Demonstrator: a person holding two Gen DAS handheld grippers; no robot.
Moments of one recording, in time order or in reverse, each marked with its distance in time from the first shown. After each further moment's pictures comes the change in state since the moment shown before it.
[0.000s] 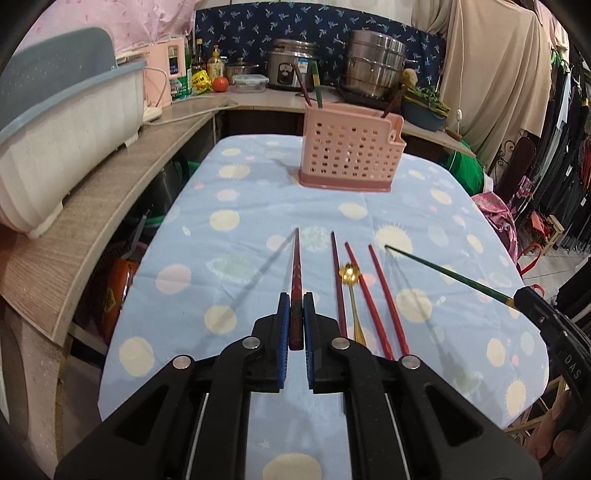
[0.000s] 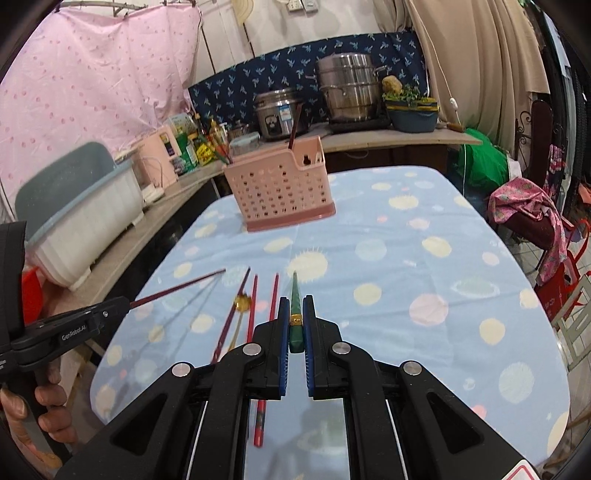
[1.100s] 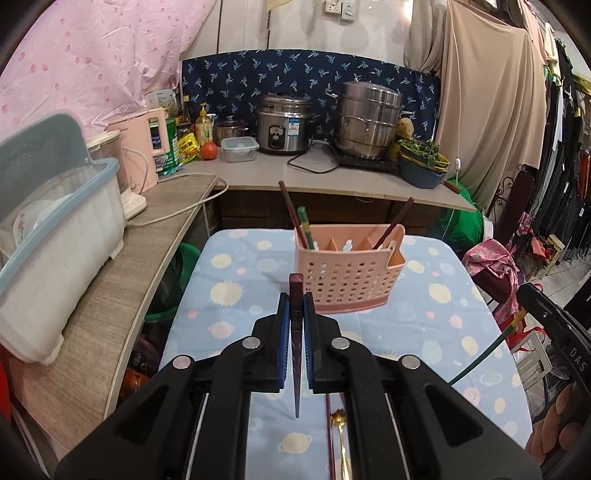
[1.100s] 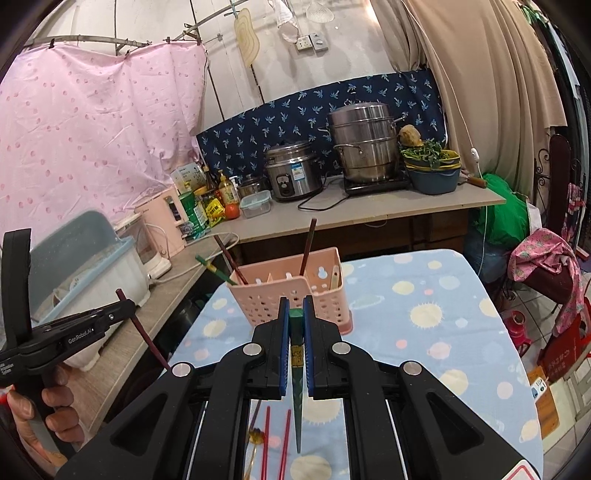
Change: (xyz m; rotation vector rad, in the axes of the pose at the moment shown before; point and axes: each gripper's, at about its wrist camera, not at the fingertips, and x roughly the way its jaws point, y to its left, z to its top) left arm 0.003 -0.016 0.160 0.049 -0.158 -0.007; right arm 0.034 0.003 0.151 0.002 -0.142 0.065
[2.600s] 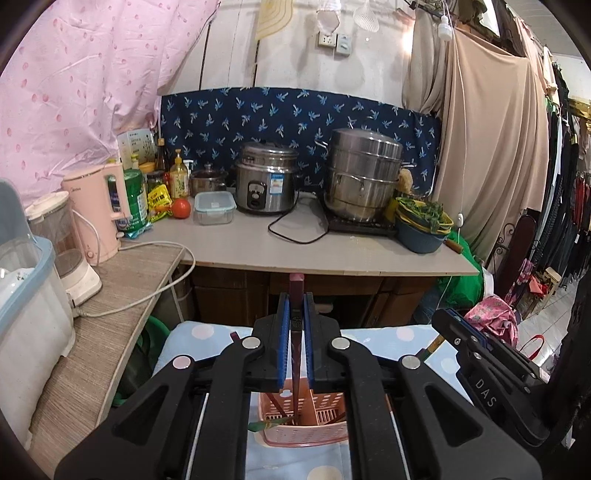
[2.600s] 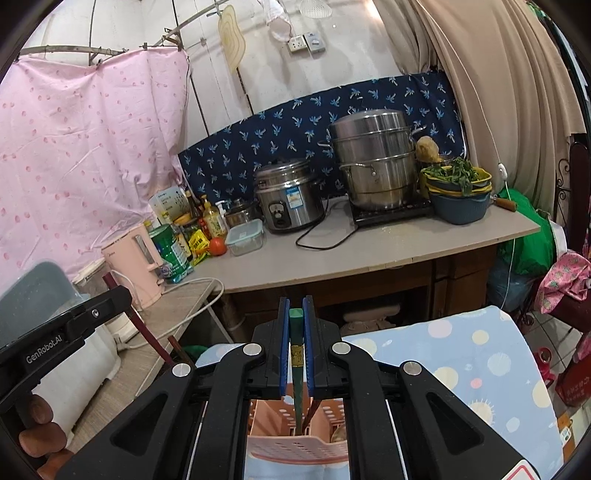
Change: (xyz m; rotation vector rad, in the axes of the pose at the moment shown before) left arm 0.105 -0.022 0.132 -0.017 -0.152 -0.044; right arm 0.171 0.002 0.101 0.030 -0.046 -0.013
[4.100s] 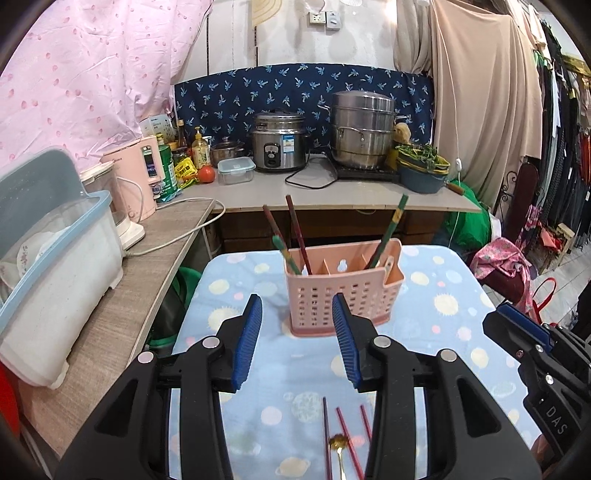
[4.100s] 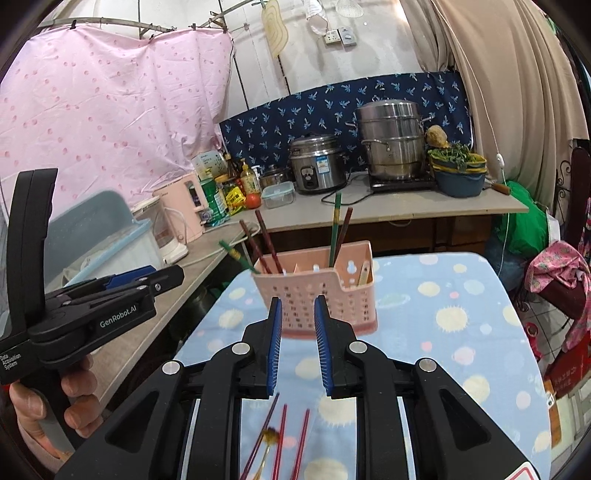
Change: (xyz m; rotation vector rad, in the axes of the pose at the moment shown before) left arm -0.117 -0.012 -0.114 0.100 0.095 0.098; right arm -0.165 0.015 -0.110 -0.091 0.085 0.076
